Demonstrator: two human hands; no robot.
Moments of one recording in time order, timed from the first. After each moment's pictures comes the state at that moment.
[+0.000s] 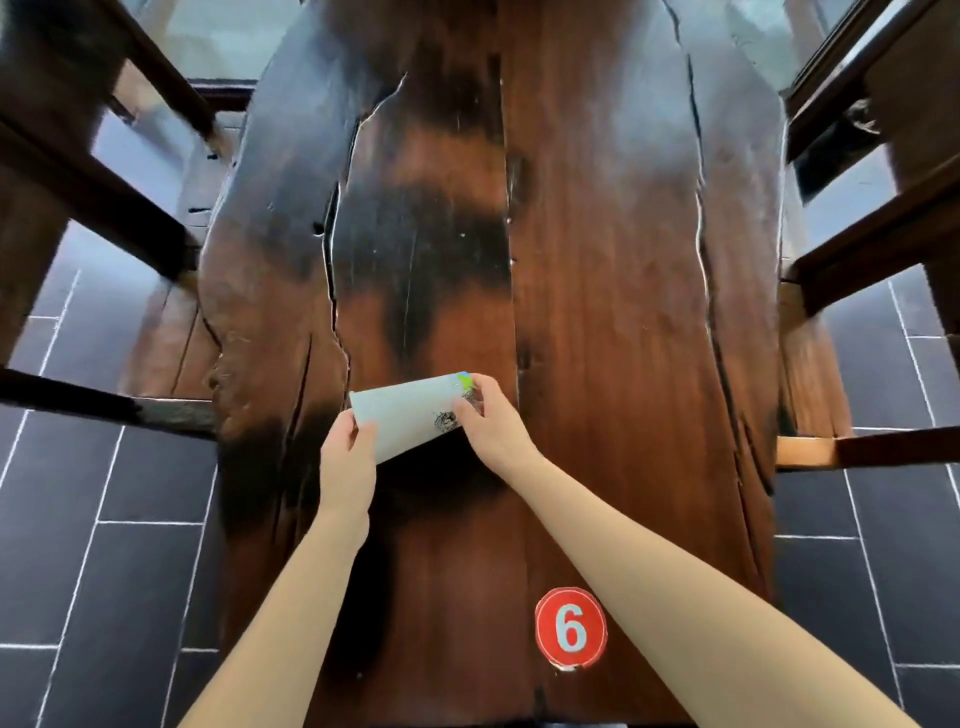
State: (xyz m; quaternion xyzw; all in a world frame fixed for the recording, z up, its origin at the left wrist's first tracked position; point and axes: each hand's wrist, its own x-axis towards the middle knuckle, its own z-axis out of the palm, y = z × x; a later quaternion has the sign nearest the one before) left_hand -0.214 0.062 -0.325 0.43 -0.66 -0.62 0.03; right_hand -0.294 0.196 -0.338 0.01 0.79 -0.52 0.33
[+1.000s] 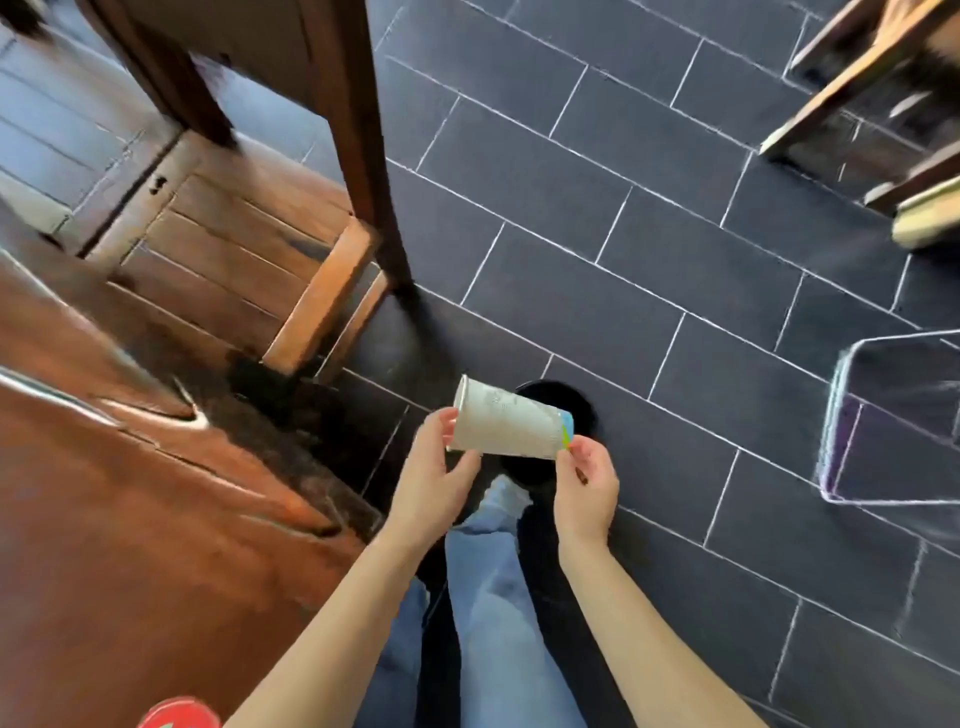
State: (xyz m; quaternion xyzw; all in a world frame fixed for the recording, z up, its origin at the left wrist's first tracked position) left_hand -0.123 0.569 -0.388 -0.19 -0.79 -0.38 -0.44; right_hand 0.013 0.650 -0.433 0.69 0.49 -0.50 -0.20
